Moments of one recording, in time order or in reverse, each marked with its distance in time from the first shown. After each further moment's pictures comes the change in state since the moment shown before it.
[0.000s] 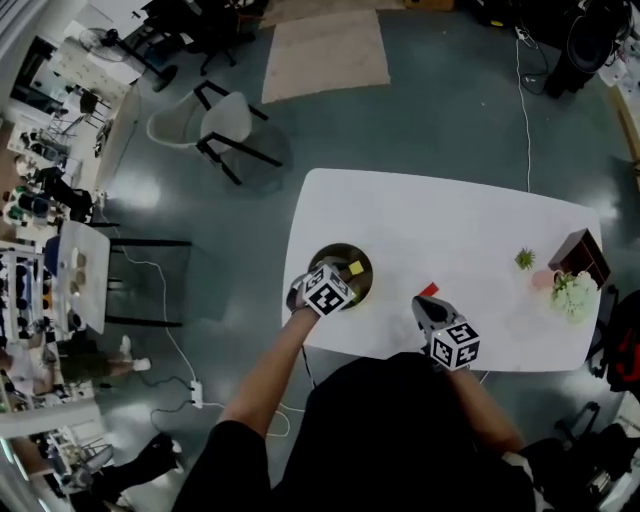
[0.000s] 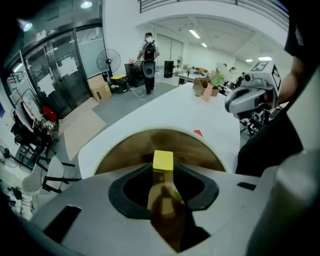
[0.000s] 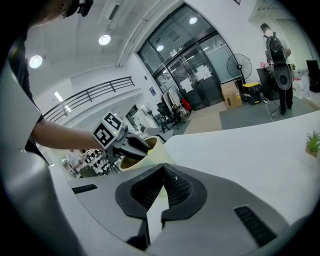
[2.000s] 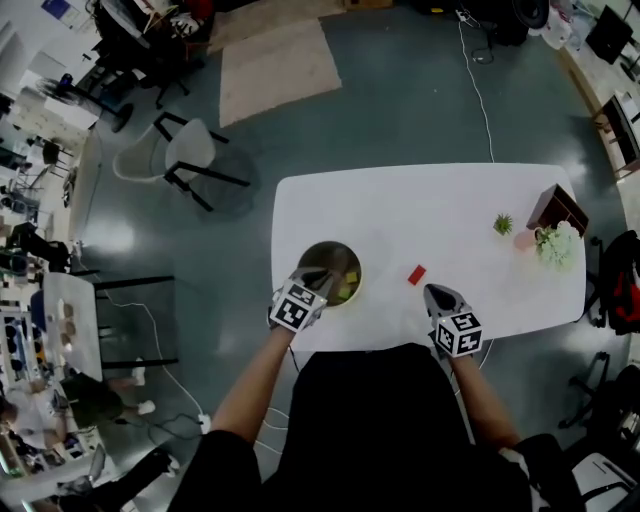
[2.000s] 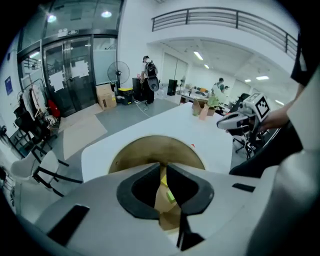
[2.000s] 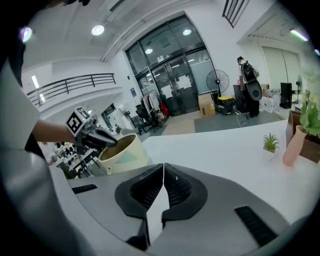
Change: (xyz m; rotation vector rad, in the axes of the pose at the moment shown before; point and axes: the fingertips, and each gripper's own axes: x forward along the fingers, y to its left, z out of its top) left arm -0.048 0.000 -0.004 -0.094 -0.207 -0.037; right arm -0.047 -0.038 -0.023 0.004 -0.051 -0.316
